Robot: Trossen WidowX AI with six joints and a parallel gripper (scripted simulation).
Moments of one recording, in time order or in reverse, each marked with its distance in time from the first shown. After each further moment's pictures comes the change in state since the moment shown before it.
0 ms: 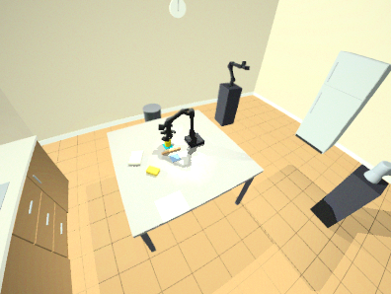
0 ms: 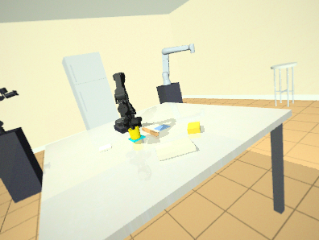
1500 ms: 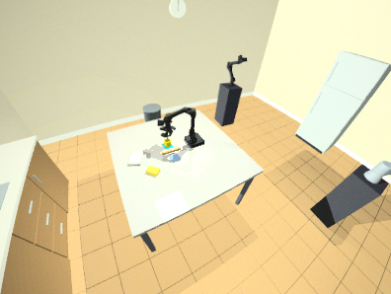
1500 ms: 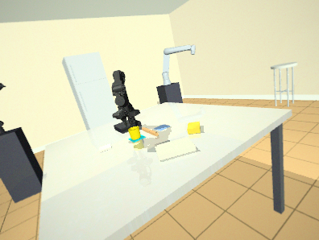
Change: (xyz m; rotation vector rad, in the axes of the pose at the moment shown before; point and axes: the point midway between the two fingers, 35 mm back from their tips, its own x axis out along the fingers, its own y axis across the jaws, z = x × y) arm -0.049 0.001 0.004 0.000 0.004 -0.003
